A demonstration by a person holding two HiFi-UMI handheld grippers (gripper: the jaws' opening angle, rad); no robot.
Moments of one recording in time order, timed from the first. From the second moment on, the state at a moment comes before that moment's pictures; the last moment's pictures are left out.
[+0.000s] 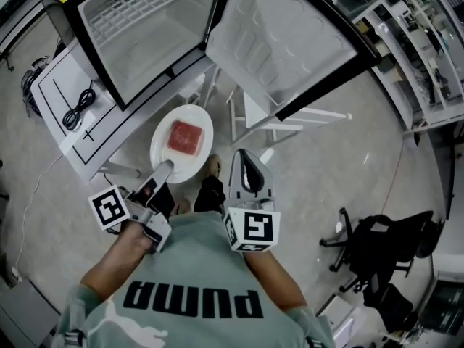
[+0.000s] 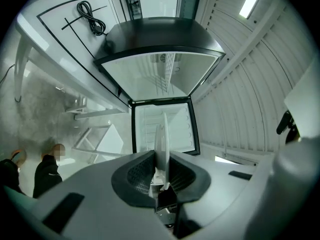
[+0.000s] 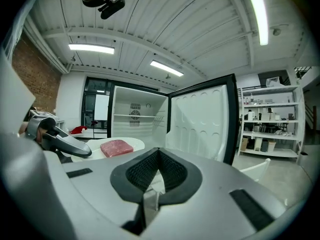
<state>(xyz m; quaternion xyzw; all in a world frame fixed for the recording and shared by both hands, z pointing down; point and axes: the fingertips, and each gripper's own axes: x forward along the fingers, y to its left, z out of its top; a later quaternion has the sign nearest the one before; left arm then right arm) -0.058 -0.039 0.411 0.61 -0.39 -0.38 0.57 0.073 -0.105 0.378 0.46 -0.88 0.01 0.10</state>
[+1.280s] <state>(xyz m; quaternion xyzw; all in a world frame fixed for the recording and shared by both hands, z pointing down) -0.139 -0.210 0.398 0.51 -0.53 -0.48 0.48 -0.052 -0.323 0.362 0.26 -0.96 0.02 0.08</state>
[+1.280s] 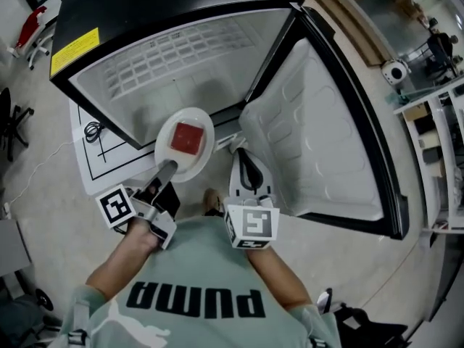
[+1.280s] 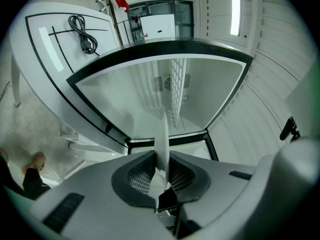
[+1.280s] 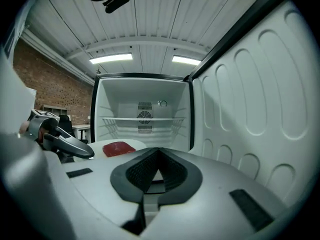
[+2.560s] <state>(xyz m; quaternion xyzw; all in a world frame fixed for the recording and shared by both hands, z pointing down) -0.251 -0.306 0.480 0.38 -0.64 -0.51 0.43 -0.114 -0.376 0.389 0.13 -0.98 -0.01 0.12</state>
